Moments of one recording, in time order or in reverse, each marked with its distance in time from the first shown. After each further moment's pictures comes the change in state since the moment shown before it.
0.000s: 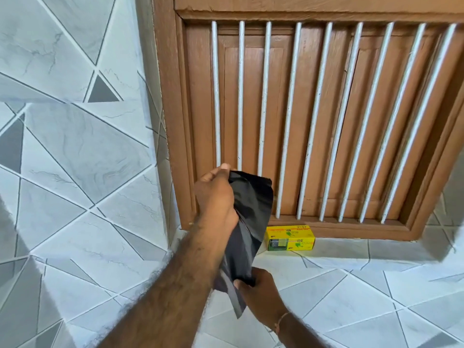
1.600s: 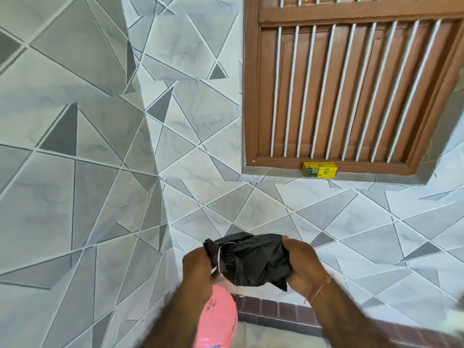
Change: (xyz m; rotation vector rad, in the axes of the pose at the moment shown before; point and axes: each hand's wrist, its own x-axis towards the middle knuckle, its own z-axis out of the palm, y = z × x) left_hand -0.295 0.032 -0.387 0.336 0.250 -0.389; right_hand -0.342 -0.085 0.074 0.806 0.034 0.430
